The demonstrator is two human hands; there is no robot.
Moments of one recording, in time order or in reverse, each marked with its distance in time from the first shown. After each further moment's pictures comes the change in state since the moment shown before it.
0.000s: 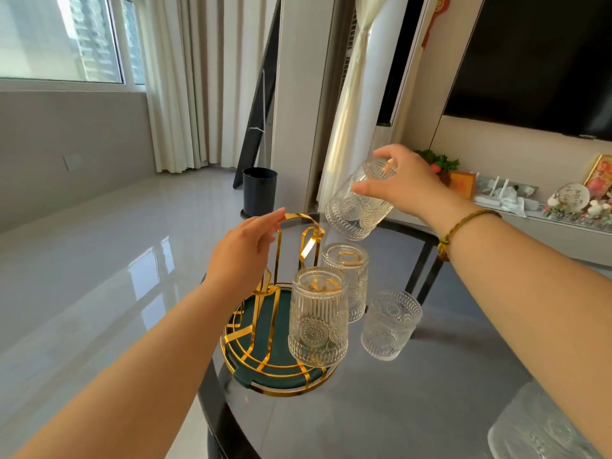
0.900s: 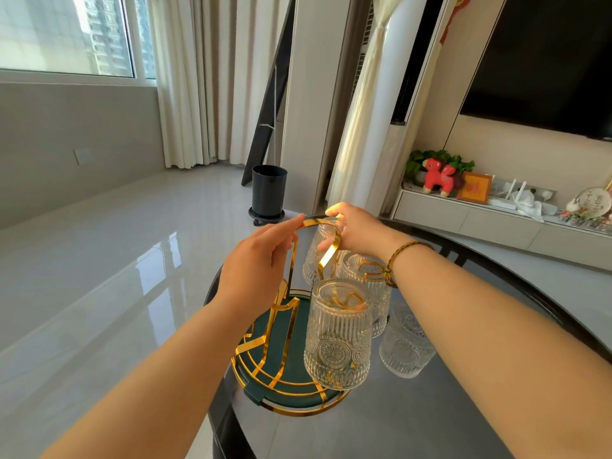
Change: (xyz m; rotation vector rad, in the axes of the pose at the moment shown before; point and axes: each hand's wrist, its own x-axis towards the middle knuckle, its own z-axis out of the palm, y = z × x) left_hand -0.003 -0.010 0.003 -0.104 0.042 0.032; right_hand 0.023 0.014 0.104 -0.089 -0.413 0.029
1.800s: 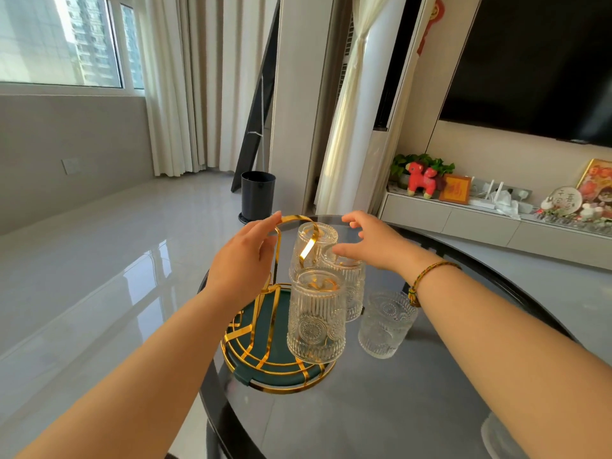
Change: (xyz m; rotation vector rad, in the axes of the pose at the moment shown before) left_hand -0.010 0.016 -0.002 0.121 -0.034 -0.031; right_hand -0.073 0.017 -0.026 0.028 0.083 0.047
